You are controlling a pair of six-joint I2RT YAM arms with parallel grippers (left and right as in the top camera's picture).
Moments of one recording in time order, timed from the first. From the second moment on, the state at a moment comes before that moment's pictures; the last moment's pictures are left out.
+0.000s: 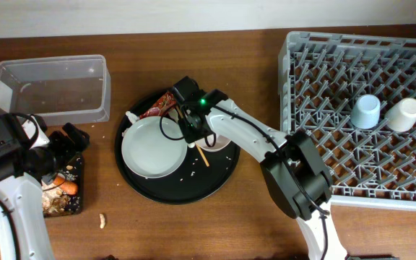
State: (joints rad) left arm 0.48 1.31 1.08 -0.87 0.32 -0.29; right arm 0.66 2.24 1.77 -0.82 -0.01 0.27
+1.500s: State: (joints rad) left arm 0.48 1.31 1.08 -0.87 0.32 -0.29; right arm 0.30 1.99 2.19 -1.33 -0.08 0.30
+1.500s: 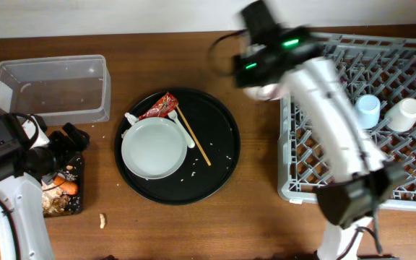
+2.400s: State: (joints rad) left arm 0.48 1.31 1.08 -0.87 0.32 -0.29; right arm -0.77 1.69 1.40 -1.60 -1.03 -0.51
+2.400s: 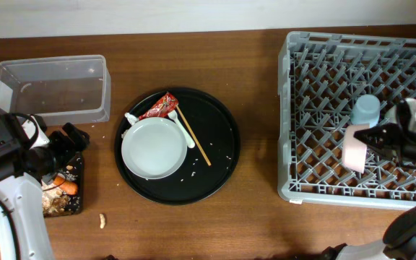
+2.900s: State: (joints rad) left arm 0.48 1.31 1.08 -0.87 0.32 -0.29; right arm -0.83 1.70 1.32 -1.27 -1.25 -0.49
